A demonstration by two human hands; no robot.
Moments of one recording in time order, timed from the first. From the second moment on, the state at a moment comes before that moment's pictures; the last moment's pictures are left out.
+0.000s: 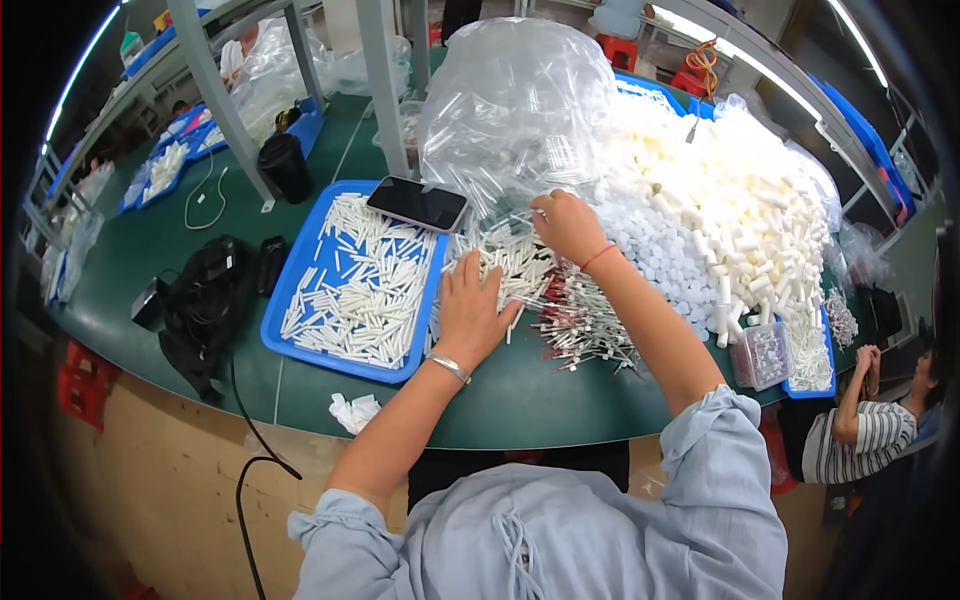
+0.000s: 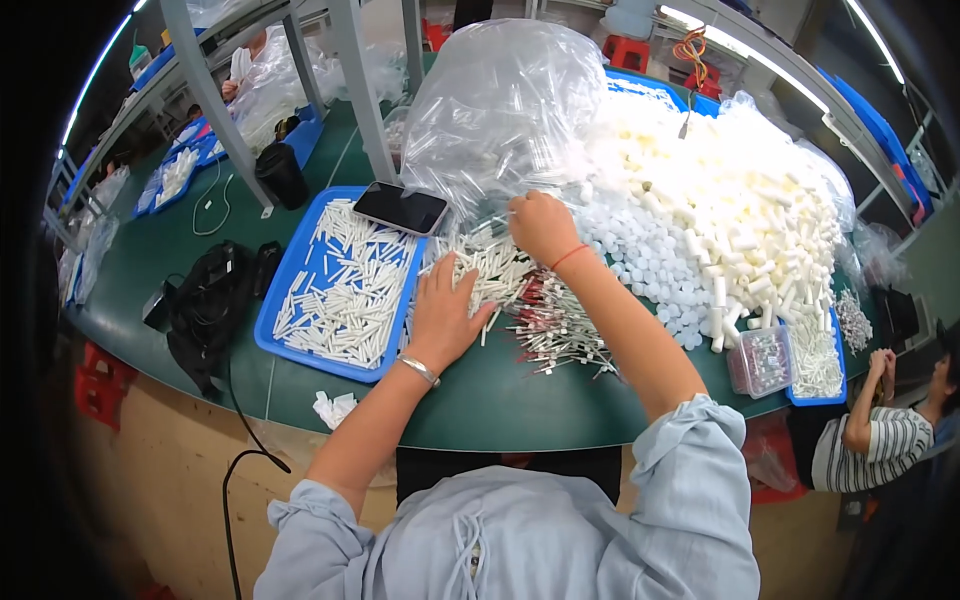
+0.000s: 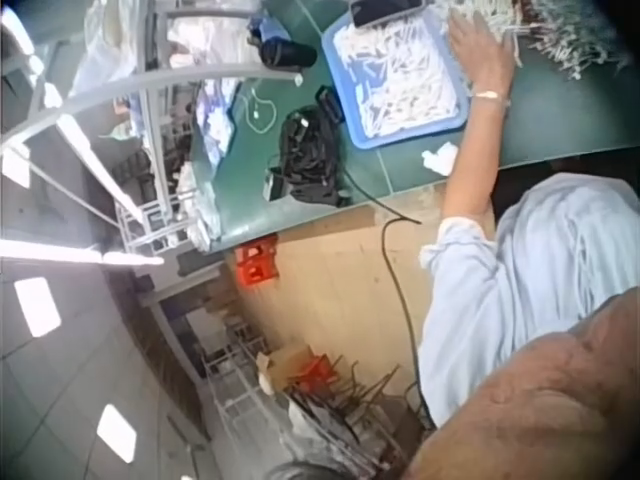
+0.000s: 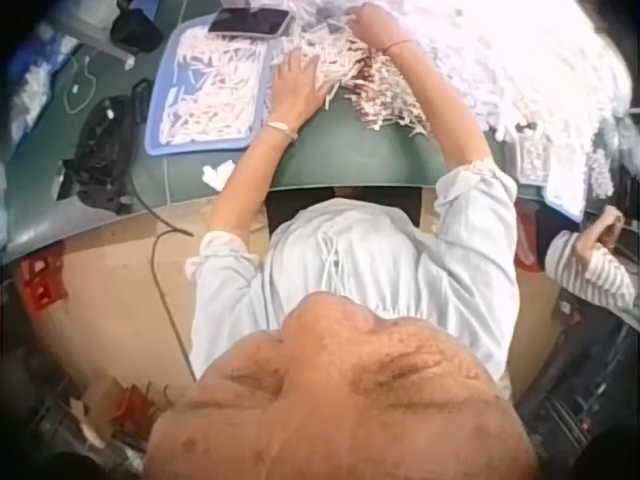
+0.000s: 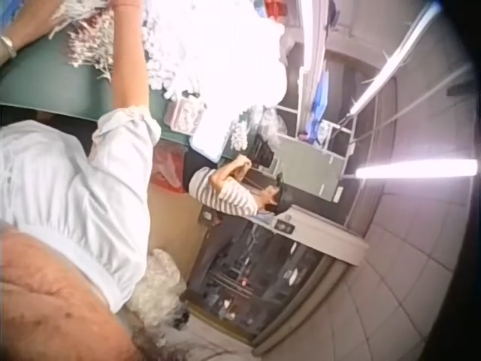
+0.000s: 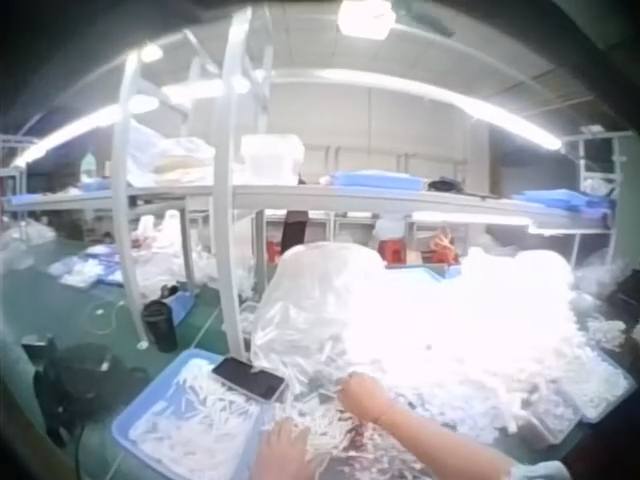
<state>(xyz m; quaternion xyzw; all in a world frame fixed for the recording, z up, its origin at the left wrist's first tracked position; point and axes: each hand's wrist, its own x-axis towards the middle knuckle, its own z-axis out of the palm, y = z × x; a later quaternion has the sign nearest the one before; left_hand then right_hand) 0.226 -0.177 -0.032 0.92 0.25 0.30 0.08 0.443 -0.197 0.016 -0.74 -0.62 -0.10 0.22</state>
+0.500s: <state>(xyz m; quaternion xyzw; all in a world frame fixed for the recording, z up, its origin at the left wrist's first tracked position) 0.222 -0.207 -0.044 0.92 0.24 0.29 0.08 0.395 -0.181 0.001 -0.70 -0.67 -0.06 0.23</state>
